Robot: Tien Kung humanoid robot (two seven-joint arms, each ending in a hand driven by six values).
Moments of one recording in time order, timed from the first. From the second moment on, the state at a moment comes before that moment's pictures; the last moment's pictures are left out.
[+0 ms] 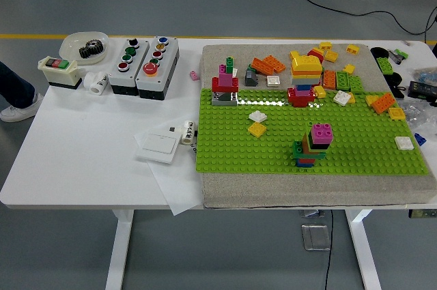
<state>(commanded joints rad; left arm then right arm) -0.17 0.11 -0.30 -0.25 0.58 0.17 0.33 0.38 -0.55 1.22 1.36 -0.49 -0.25 0.34</state>
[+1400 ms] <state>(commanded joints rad) -0.16 0.11 -0.30 -0.25 0.58 0.17 0.33 0.37 -0.53 1.21 1.33 -0.48 -0.20 0.29</state>
